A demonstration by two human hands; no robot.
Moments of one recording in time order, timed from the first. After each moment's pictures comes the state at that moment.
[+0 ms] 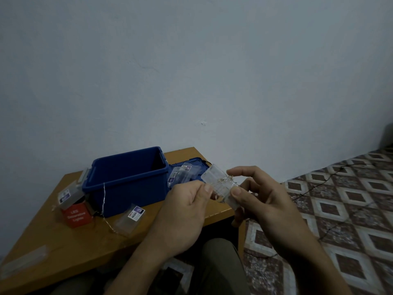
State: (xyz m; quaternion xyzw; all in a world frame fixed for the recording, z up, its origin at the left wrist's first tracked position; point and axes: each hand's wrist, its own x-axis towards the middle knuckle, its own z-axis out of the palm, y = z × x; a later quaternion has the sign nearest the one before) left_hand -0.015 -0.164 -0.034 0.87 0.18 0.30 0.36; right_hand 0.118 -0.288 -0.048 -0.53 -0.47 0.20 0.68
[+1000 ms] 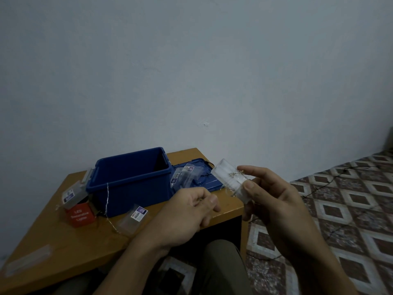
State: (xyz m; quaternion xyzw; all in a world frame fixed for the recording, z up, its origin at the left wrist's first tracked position) left_hand -0.019 -0.150 -0.033 0.83 0.22 0.15 0.48; right_hand 0.119 -0.287 -0.046 -0.49 -0.39 0.22 0.74
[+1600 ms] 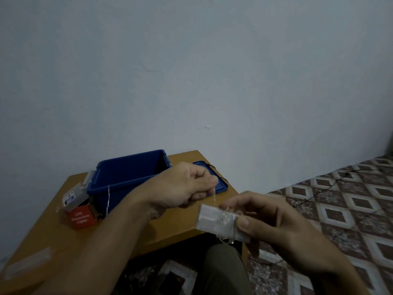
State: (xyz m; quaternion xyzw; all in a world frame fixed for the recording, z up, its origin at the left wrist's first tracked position) left_hand -0.009 -0.126 0.021 0.84 0.18 0.08 0.51; right_hand 0.124 -0.300 -0.043 -0.51 -0.54 0.34 0.58
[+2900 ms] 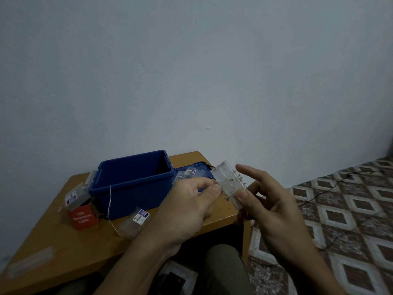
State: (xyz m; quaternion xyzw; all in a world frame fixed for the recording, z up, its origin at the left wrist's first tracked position) left_hand -0.019 -0.165 -0.010 0.76 0.20 0.24 0.57; right_hand 0.111 -0.282 -0.050 -0.53 -0.46 0.10 0.70
